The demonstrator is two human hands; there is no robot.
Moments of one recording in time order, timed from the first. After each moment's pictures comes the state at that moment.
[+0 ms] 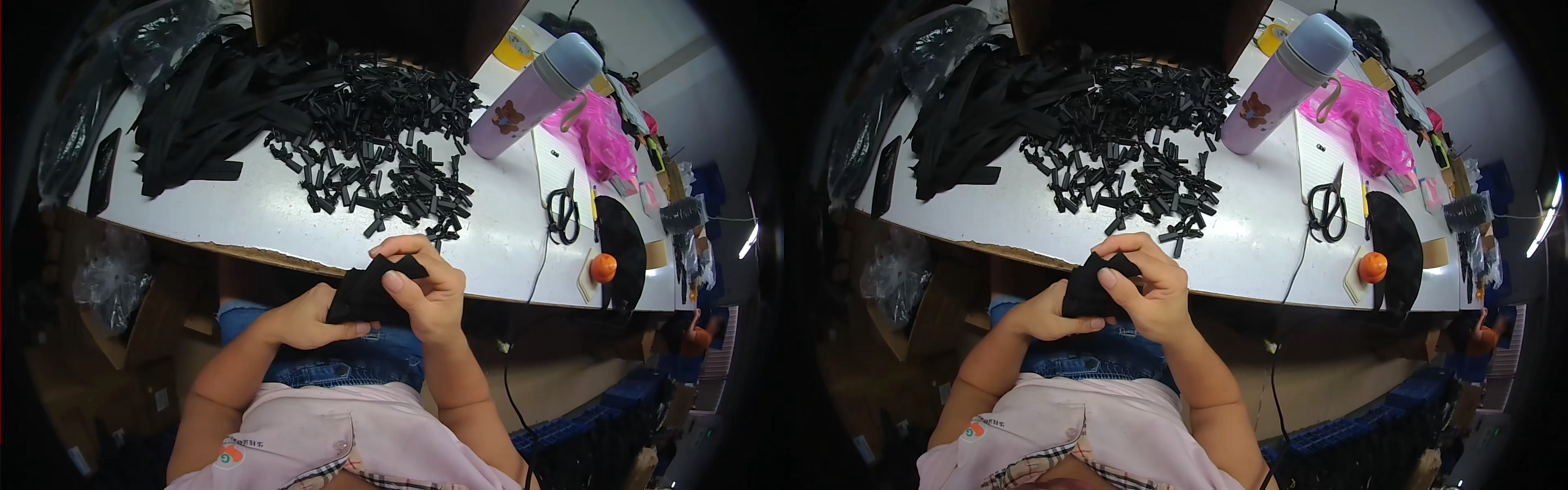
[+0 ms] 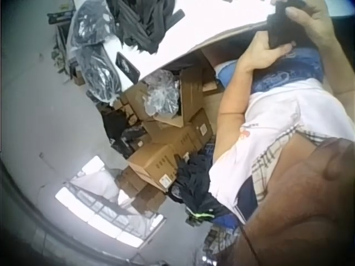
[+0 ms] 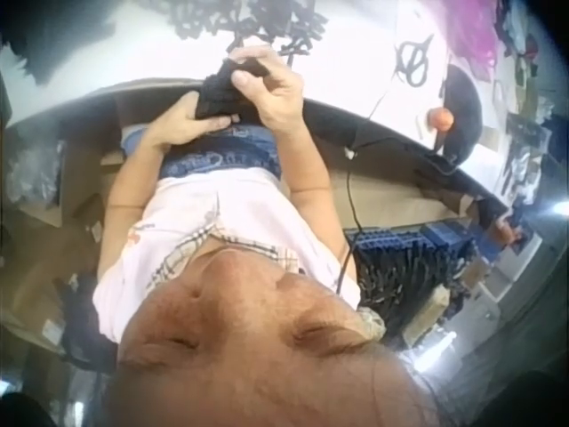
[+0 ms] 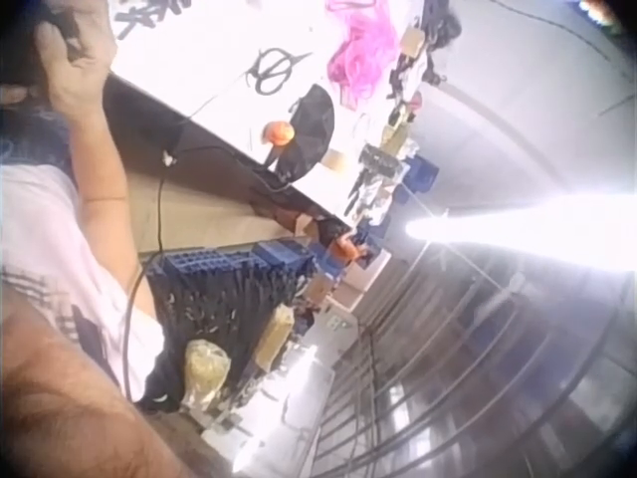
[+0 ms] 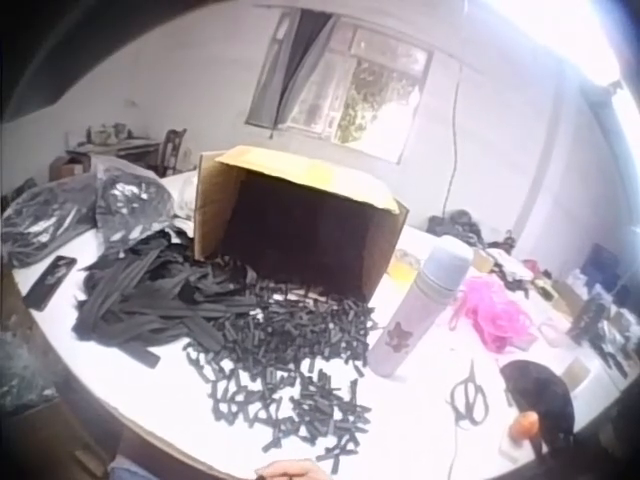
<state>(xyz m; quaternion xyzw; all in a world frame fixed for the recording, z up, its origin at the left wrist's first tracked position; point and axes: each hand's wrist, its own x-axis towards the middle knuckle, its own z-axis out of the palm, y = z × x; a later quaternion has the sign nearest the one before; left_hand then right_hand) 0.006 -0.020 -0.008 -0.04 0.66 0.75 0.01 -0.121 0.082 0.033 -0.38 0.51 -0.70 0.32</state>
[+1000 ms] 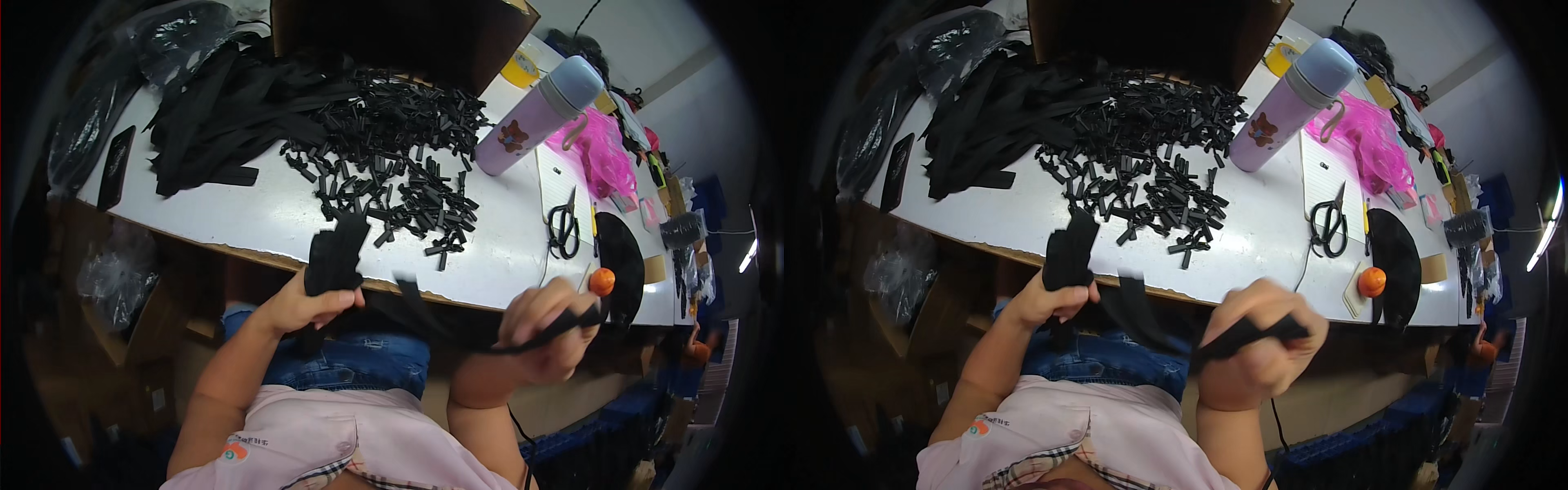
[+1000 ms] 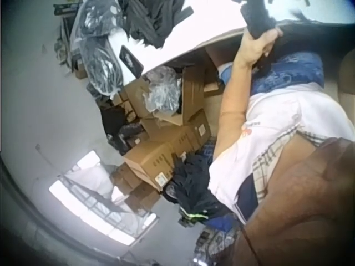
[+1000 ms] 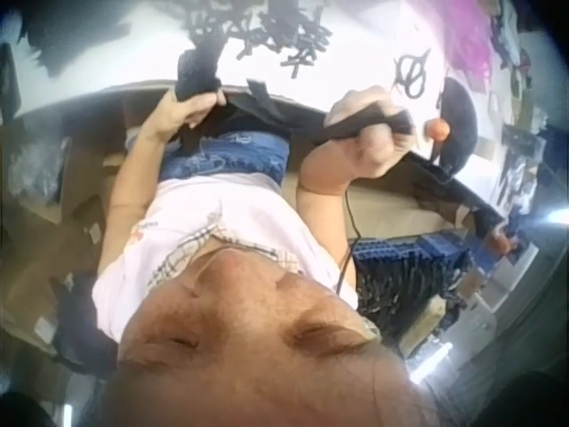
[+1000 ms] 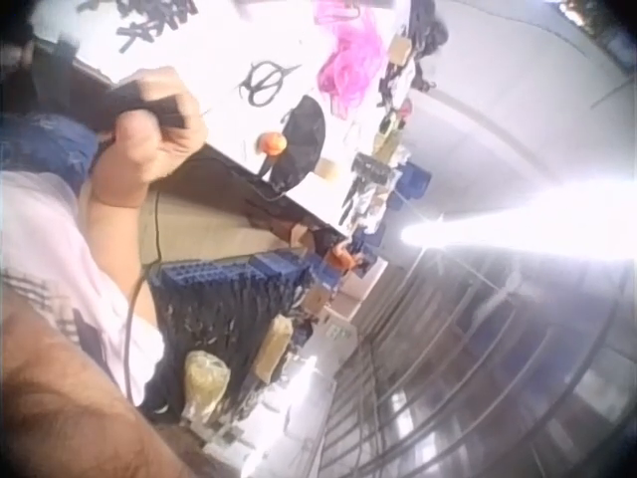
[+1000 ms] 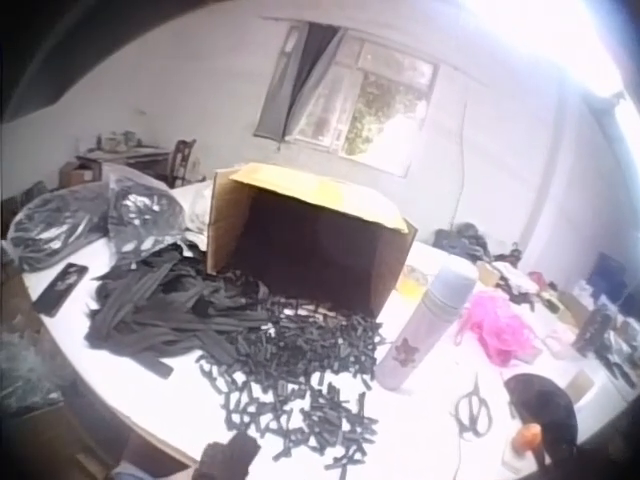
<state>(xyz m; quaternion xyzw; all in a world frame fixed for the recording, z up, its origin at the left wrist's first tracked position) 0.012 -0.039 0.004 -0.14 0.49 0.86 -0.01 -0.129 0.123 0.117 -0.35 0.40 -0.84 0.11</state>
